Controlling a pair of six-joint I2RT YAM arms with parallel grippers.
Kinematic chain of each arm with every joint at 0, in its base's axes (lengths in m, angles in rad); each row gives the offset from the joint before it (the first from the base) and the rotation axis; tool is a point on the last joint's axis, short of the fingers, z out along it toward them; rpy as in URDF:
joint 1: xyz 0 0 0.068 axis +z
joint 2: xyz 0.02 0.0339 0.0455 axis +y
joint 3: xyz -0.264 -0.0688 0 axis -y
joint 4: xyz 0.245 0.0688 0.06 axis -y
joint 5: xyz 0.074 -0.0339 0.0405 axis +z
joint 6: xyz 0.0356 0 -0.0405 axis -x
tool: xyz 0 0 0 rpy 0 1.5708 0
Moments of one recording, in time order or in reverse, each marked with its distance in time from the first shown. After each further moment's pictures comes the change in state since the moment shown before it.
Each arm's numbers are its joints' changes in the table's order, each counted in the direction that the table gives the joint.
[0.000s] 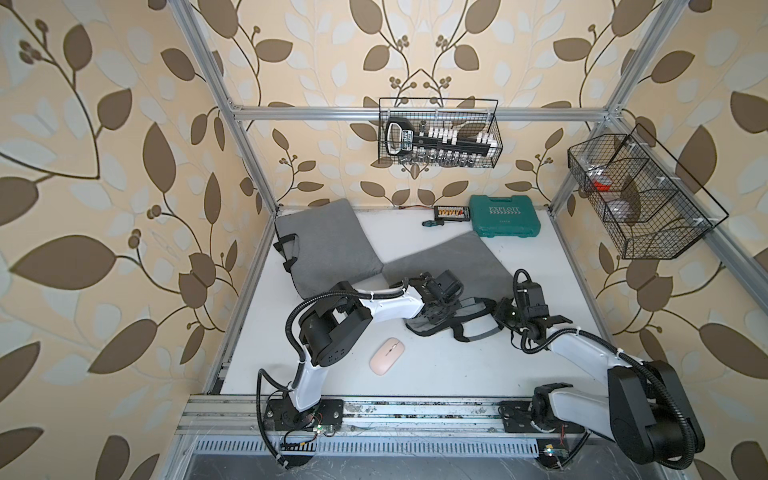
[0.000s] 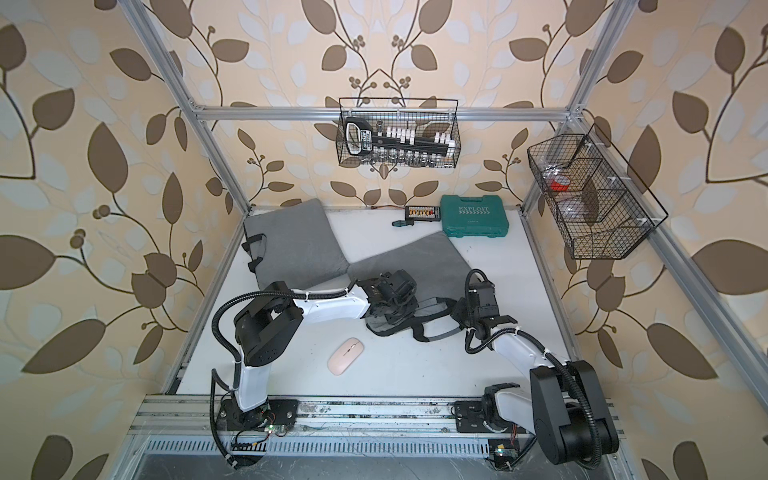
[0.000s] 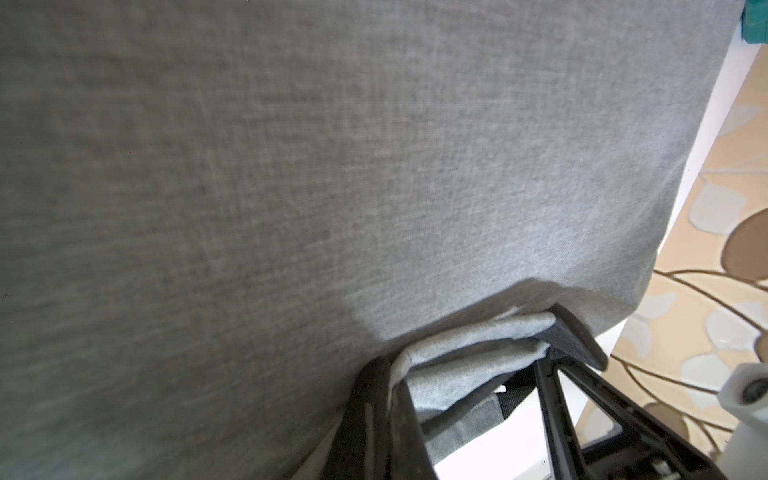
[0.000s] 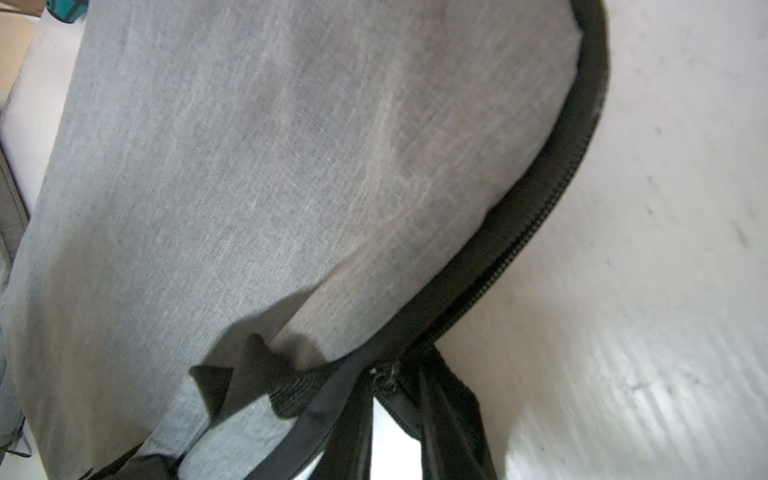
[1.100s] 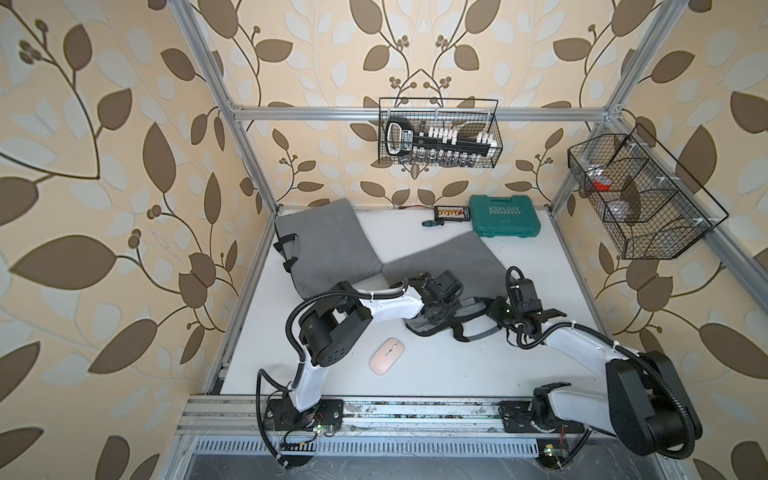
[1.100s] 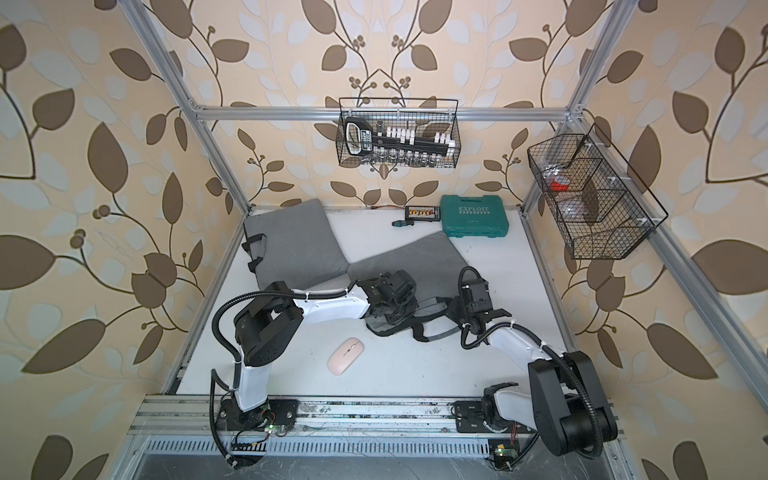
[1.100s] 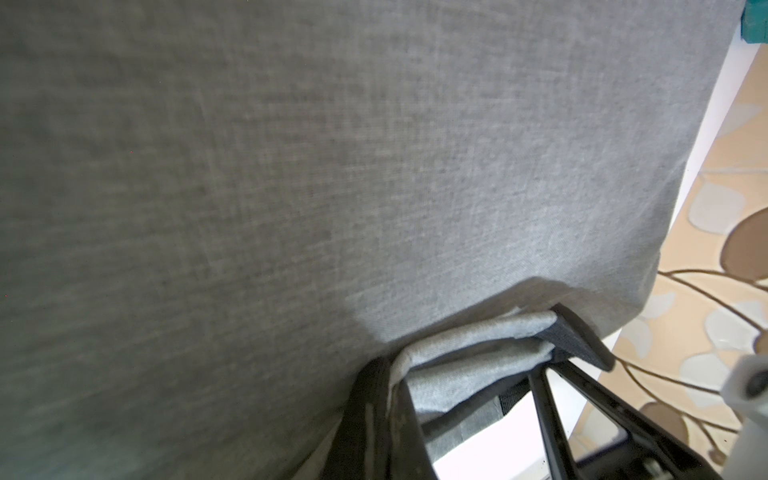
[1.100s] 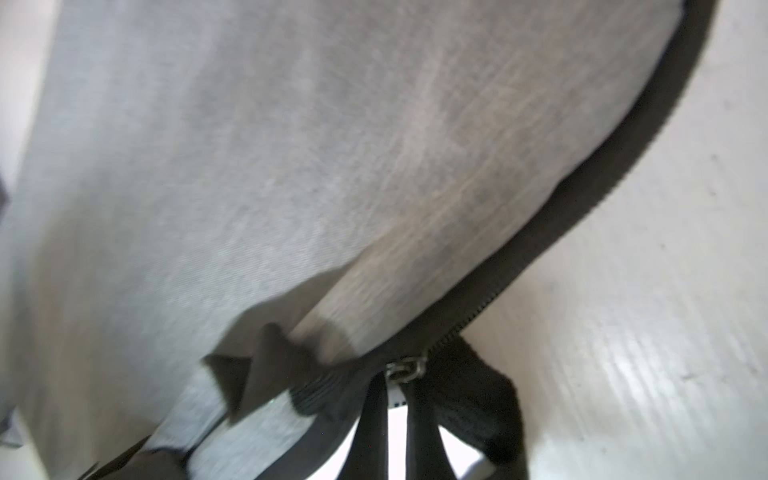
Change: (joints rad) left arm 0.000 0.000 -0.005 0.007 -0.002 0.000; right arm 0.055 0.013 0.045 -0.040 0.019 -0.022
